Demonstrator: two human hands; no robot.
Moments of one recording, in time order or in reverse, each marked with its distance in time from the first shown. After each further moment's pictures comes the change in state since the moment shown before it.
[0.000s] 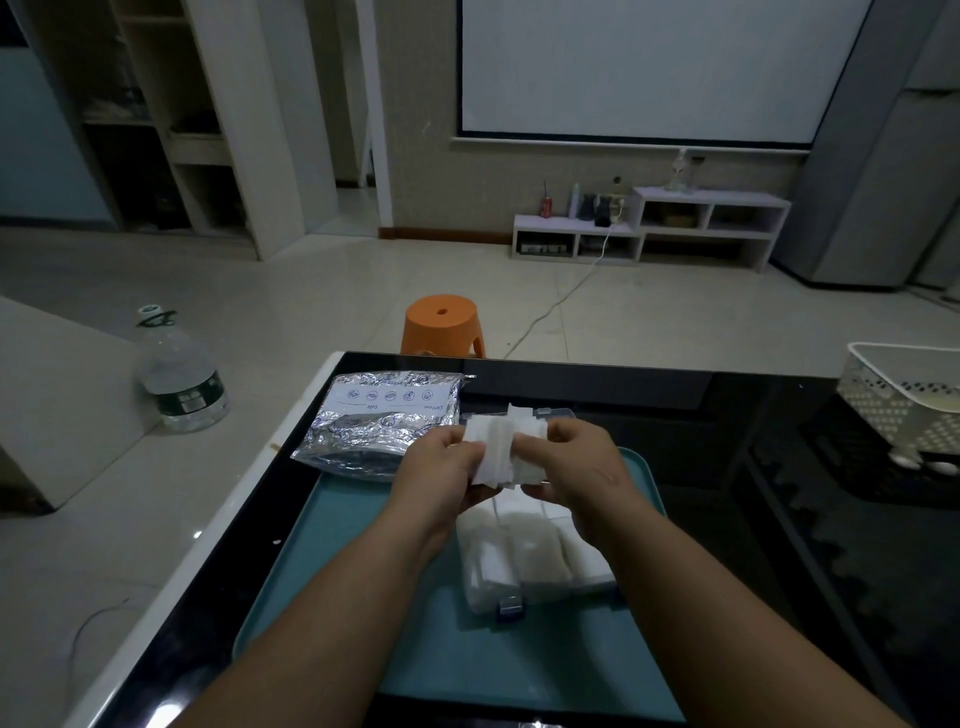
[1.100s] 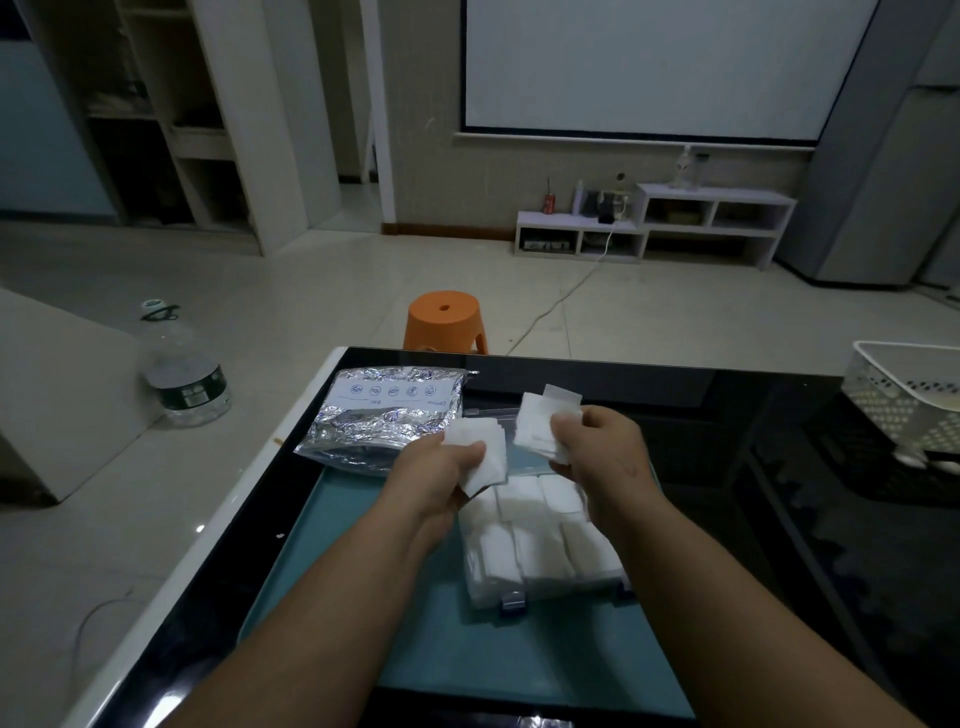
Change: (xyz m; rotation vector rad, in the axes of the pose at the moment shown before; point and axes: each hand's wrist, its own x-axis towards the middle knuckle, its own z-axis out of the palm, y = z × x) left_hand 0.010 -0.004 -0.004 -0.230 0.040 -0.134; right_hand 0.001 -0.003 -0.010 0.046 0.191 0.005
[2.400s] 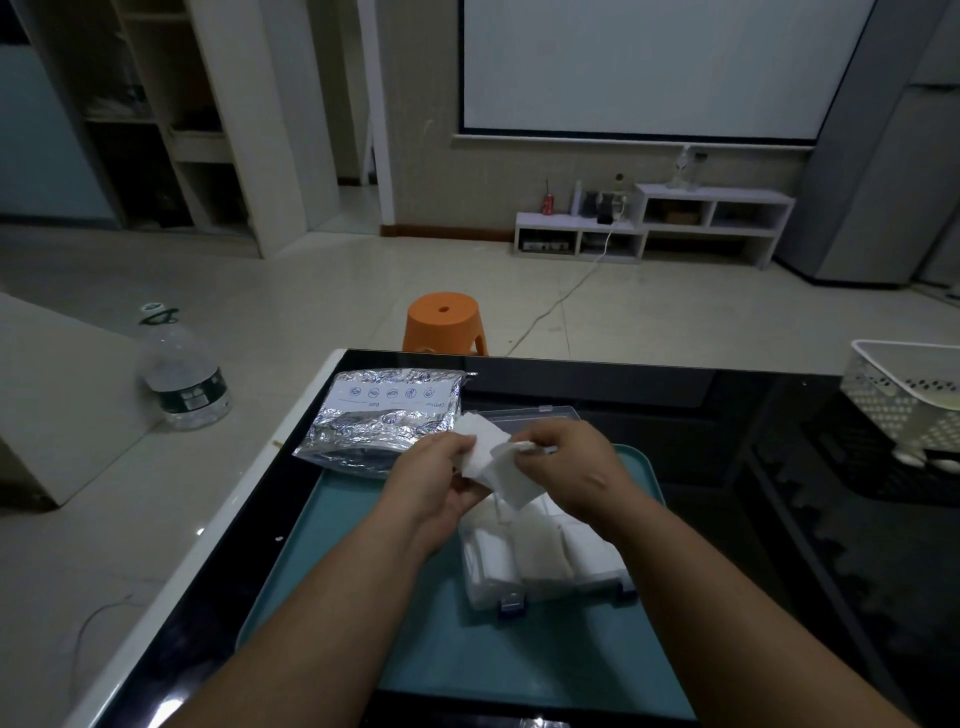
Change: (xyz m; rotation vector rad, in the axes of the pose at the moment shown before) left_hand 0.005 -0.002 -0.001 -0.183 -0.043 -0.057; right_hand -0.001 -0.002 0.002 -0.558 -0.309 -0.244
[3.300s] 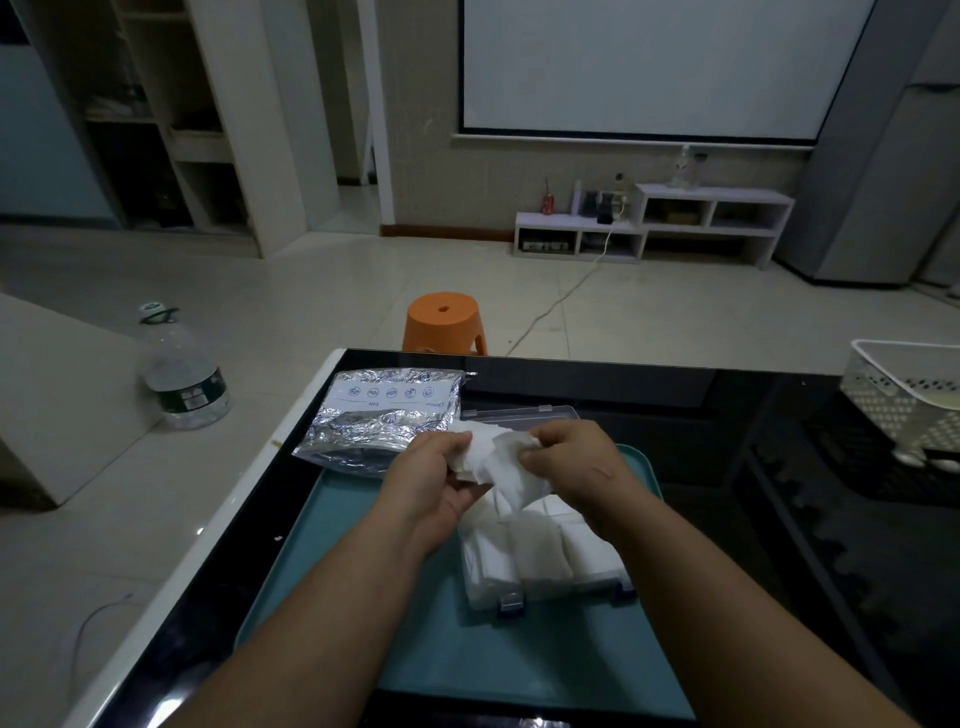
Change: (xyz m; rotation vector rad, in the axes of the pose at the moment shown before) left_hand 0.004 -0.001 -0.003 -0.058 -0.001 -0.034; right_hand 0.001 -0.001 0.000 0.278 -0.008 0.132
